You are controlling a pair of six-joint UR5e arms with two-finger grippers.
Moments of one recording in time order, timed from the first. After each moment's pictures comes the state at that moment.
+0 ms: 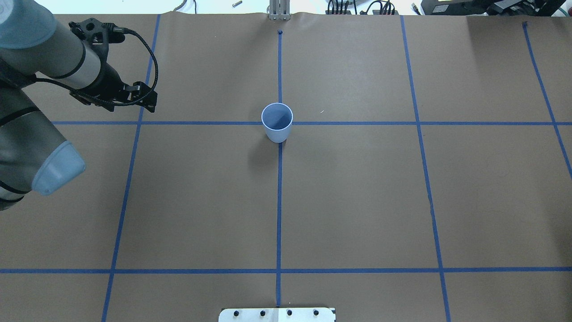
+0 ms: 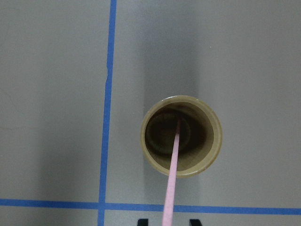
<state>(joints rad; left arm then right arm) -0.90 -1.98 -1.87 -1.60 -2.06 -0.89 1.73 -2.17 1.92 -1.34 2.32 -0.15</state>
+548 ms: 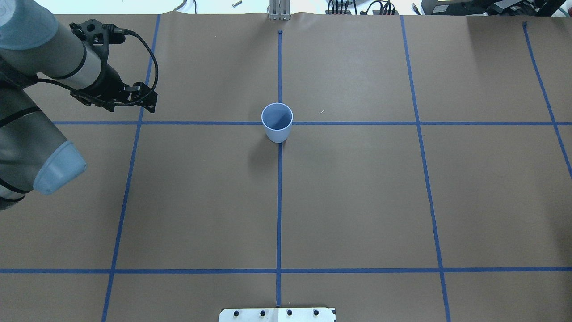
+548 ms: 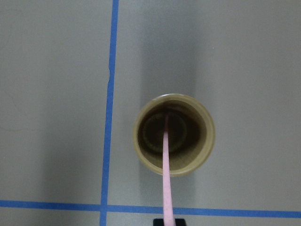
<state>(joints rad) -0.90 -1.98 -1.86 -1.61 -2.06 -0.89 1.73 -2.15 1.92 -1.34 2.33 -0.15</state>
